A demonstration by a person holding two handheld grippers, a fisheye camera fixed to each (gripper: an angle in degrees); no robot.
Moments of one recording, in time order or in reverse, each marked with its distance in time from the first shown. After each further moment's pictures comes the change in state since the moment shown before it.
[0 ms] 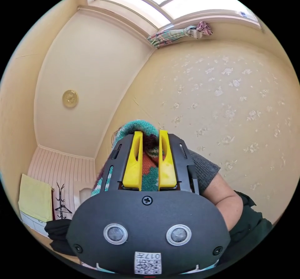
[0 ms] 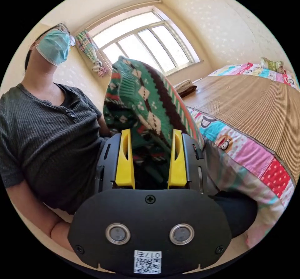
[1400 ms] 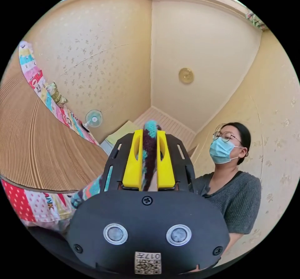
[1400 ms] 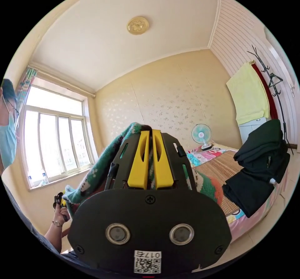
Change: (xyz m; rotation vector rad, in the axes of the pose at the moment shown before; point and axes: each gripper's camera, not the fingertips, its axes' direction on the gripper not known) left arm -0.164 0.124 0.007 -0.376 -1.239 -0.386; right arm -0.363 -0.076 -0.324 1.102 1.027 0.075
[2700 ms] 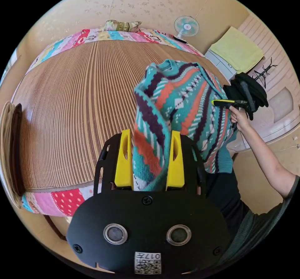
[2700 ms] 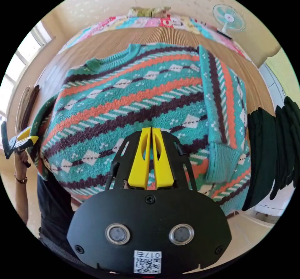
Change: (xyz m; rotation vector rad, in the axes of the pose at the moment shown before) left arm -0.399 0.292 0.406 -0.959 -0.970 -0.054; right arm 0.228 0.618 0.364 -1.304 0.263 -0.235
